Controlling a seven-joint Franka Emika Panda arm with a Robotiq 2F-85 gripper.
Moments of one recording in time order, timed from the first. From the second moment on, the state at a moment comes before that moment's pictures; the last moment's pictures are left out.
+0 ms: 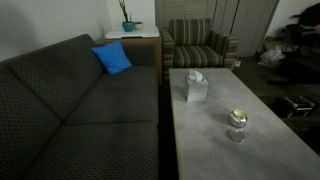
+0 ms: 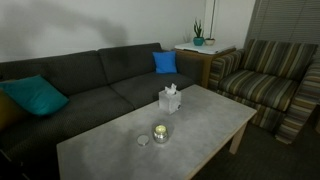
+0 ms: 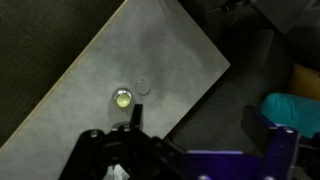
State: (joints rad) arm 0.05 -0.05 -0.29 -2.02 0.15 1.79 -0.88
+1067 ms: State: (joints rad) arm -0.02 0.08 -0.14 -1.92 -0.04 1.93 -0.81
